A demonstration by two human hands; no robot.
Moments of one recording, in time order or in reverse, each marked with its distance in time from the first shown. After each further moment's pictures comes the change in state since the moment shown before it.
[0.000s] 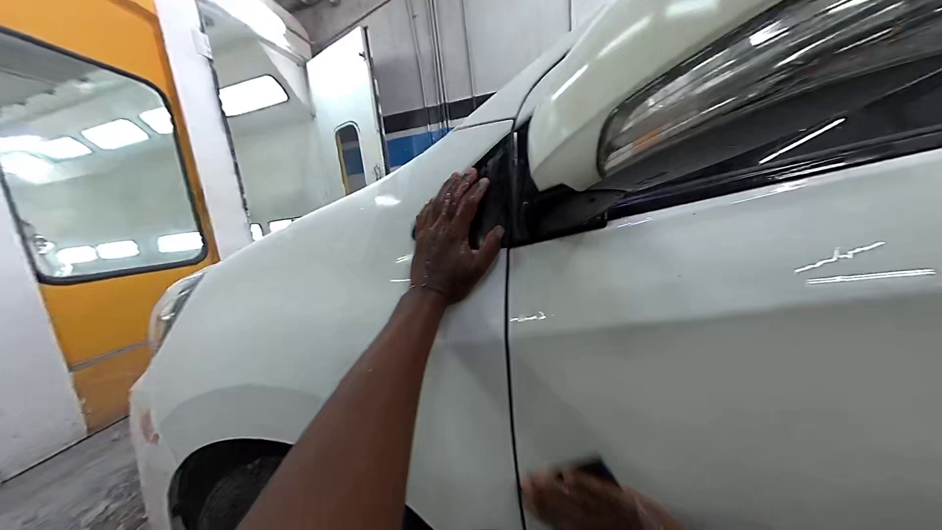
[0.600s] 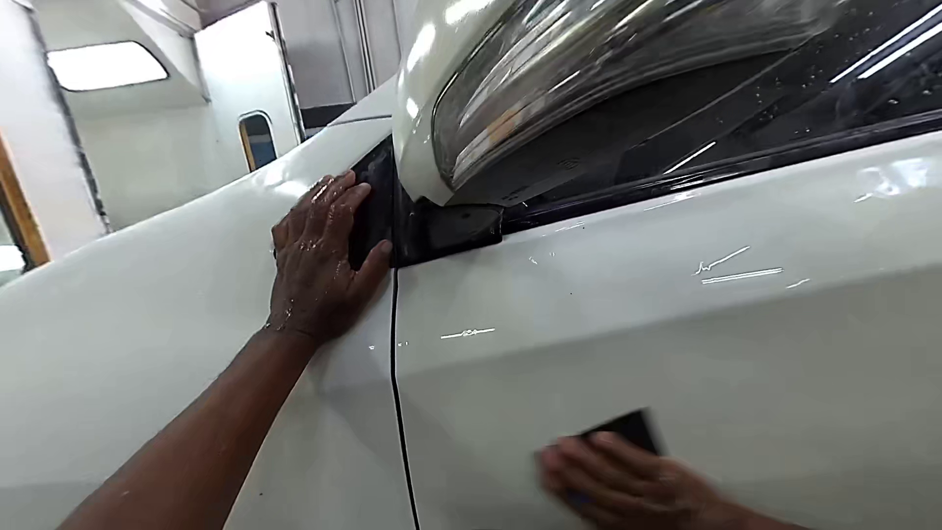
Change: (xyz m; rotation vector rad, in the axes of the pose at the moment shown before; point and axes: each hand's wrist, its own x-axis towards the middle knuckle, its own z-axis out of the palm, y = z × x) left_hand 0.004 0.012 0.003 0.040 0.016 0.014; right_hand -0.087 0.092 -0.081 -0.333 0.119 -0.020
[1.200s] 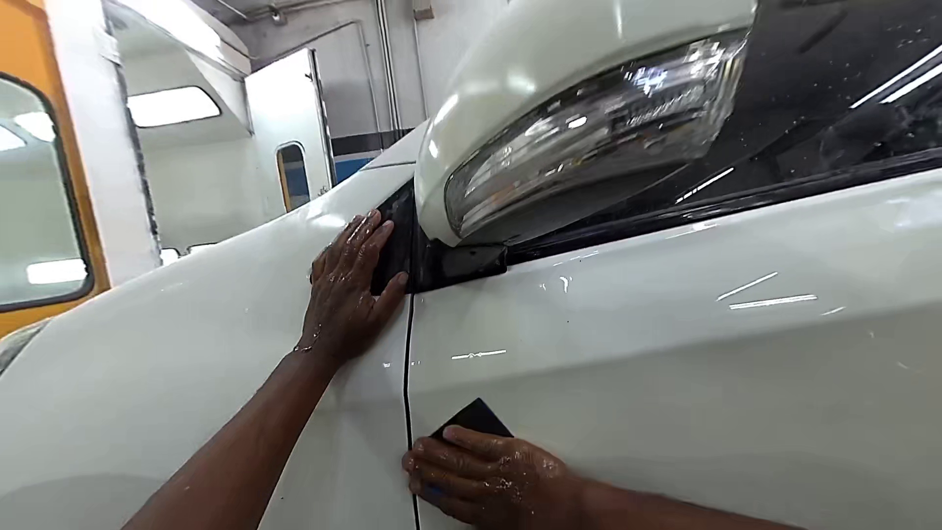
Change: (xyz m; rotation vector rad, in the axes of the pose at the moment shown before) left_hand -0.007 -0.003 -0.003 0.000 0.013 0.006; right_hand 0.151 -0.006 0.016 0.179 0.025 -0.274
